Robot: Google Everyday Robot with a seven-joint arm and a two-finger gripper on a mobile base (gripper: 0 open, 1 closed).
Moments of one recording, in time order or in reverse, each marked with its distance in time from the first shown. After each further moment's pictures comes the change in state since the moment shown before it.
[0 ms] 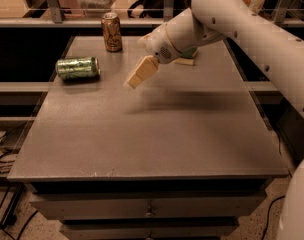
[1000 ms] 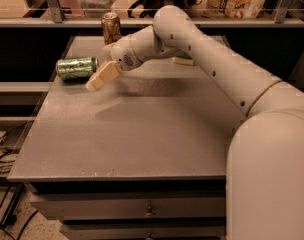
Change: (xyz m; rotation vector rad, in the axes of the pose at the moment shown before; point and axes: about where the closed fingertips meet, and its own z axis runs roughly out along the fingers) arm -0.047 -0.009 0.110 -0.120 -0.204 0.045
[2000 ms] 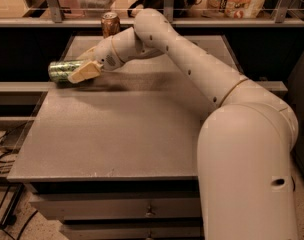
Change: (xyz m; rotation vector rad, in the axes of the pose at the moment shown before) arm -0.020 -0.004 0.056 -0.075 -0.043 -0.023
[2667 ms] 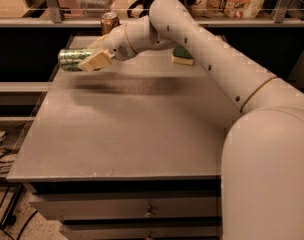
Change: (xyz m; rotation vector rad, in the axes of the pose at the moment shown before) arm -0.020 -0.001 -0.053 0.095 -0.005 -0.051
